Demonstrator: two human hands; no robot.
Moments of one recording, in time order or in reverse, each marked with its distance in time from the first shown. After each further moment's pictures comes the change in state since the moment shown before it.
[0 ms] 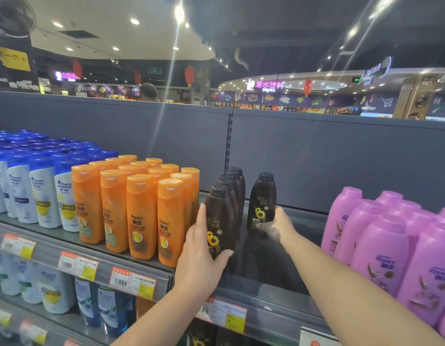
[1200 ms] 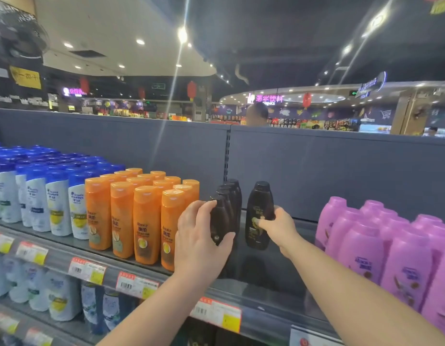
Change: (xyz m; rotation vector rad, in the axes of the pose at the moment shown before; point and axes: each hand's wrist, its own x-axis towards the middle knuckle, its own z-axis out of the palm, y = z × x) left_hand 0.003 0.049 -0.032 0.099 0.182 0.166; right_hand -0.049 -0.032 -0.029 0.222 0.041 -0.132
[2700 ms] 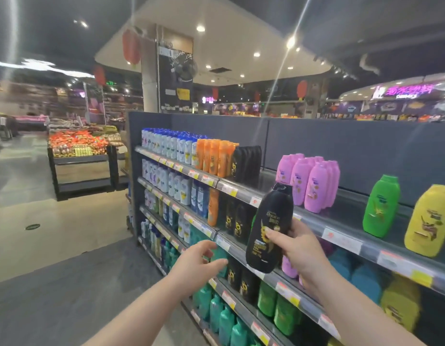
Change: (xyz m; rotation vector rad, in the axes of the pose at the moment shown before) left_hand -0.431 0.338 -0.090 0.102 -0.192 -0.617; right_hand -0.416 0.073 -0.343 0.533 -0.617 -0.197
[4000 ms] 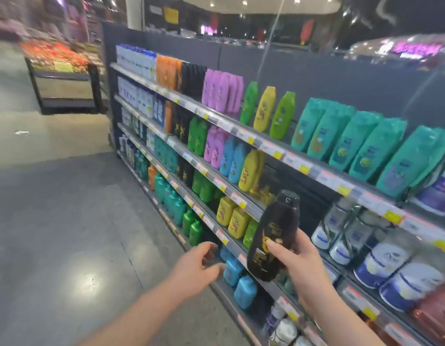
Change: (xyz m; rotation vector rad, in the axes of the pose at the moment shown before) left_hand -0.431 0.181 0.356 -0.116 -0.109 -0.105; right_hand -0.441 -0.030 -0.384 -0.030 -0.003 0.230
